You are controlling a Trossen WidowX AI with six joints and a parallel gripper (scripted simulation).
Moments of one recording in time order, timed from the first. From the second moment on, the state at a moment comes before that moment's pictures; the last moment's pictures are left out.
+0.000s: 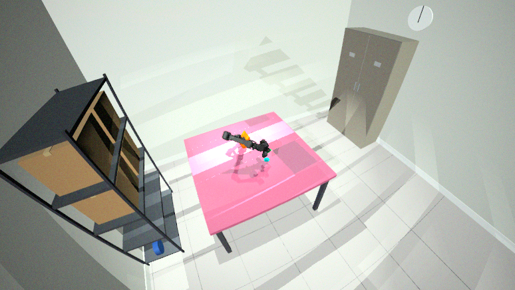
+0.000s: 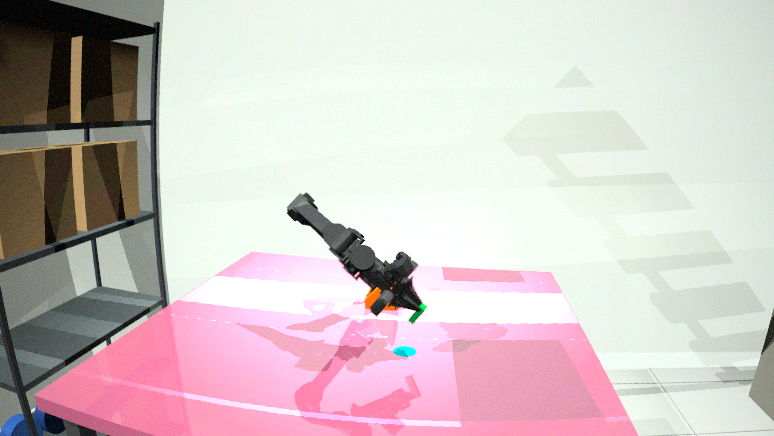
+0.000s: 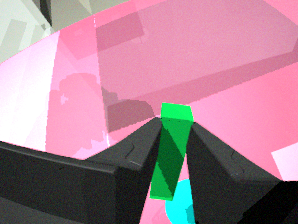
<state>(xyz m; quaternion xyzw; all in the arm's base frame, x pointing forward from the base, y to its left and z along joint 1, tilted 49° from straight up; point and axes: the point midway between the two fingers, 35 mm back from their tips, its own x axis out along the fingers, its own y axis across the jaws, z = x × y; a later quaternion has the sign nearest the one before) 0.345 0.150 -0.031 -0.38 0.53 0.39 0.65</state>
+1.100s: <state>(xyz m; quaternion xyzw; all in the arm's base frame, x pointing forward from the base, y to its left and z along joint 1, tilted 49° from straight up) 0.343 0.146 -0.018 -0.36 0.43 0.44 0.70</state>
